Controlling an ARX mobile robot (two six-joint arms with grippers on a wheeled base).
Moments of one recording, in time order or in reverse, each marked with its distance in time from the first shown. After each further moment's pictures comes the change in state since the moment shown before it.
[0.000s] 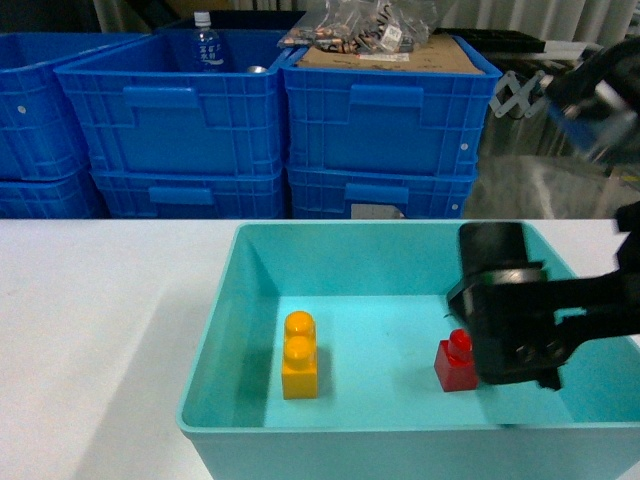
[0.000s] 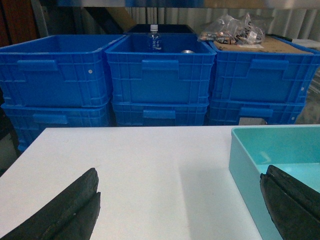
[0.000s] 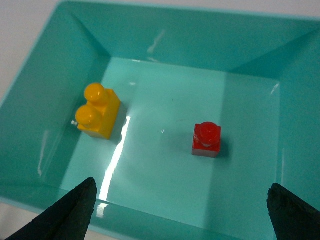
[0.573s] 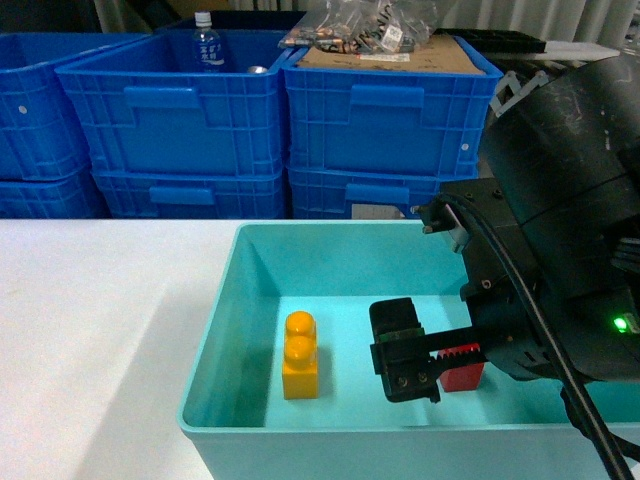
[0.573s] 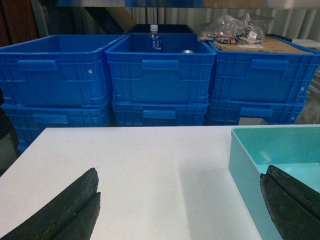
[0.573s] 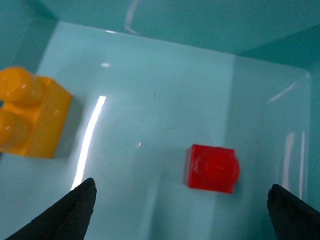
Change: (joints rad) left arm 0.000 0.000 0.000 0.000 0.000 0.000; right arm 0.003 0.417 0.165 0.117 0.075 -0.043
